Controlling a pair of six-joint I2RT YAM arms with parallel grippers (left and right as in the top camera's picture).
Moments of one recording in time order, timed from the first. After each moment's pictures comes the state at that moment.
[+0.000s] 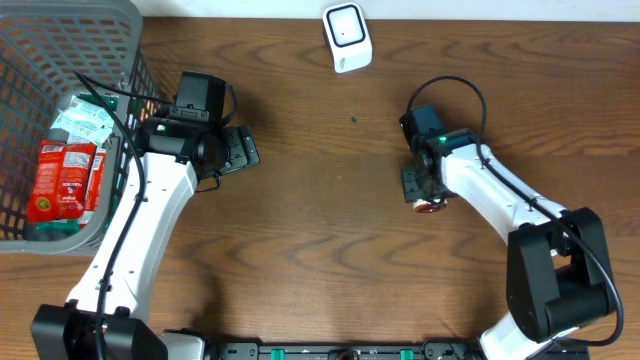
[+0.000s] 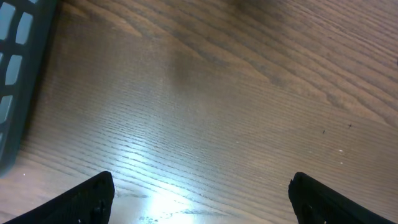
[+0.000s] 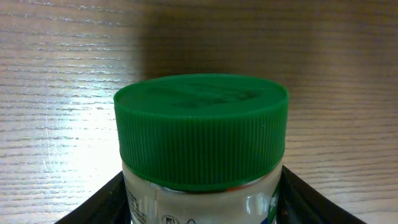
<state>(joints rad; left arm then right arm) -0.16 1.51 1.28 -0.98 -0.04 -0.48 0.33 1.80 1.14 -0.82 0.18 0.25</state>
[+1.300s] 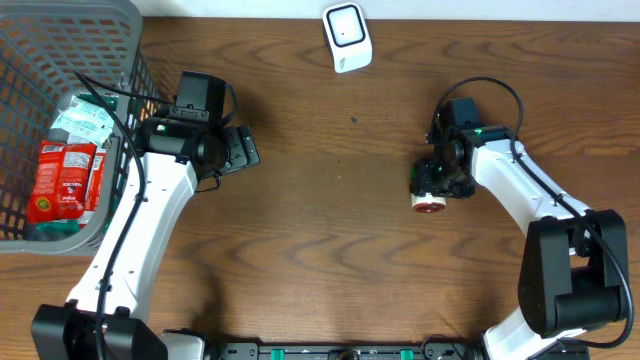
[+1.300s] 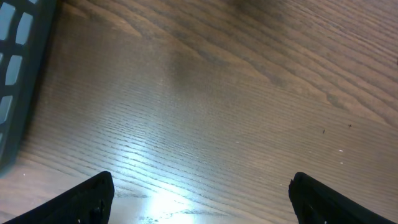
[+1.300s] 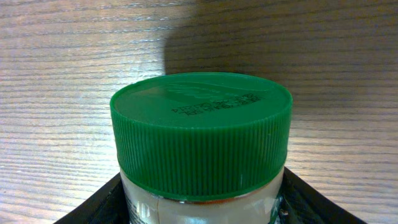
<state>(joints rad) -0.16 1.51 1.28 -0.98 -0.04 -0.48 0.17 1.79 1.13 -0.80 -0.11 0.22</state>
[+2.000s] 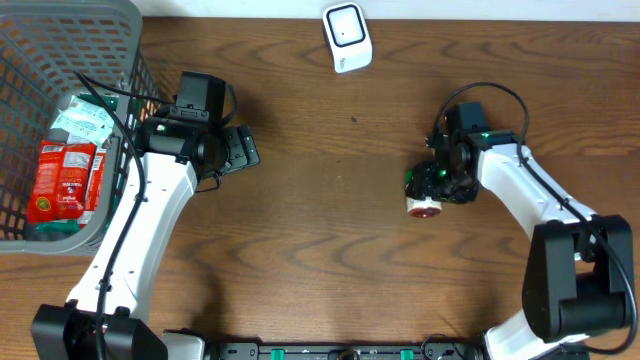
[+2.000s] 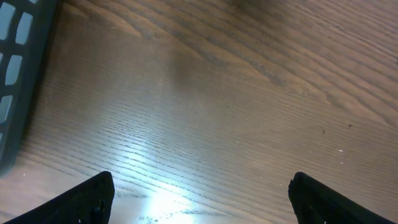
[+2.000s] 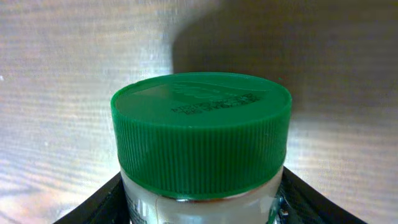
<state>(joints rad) -0.16 1.51 1.28 -0.98 -0.04 -0.48 0.14 1.75 1.09 -0.80 -0.23 0.19</state>
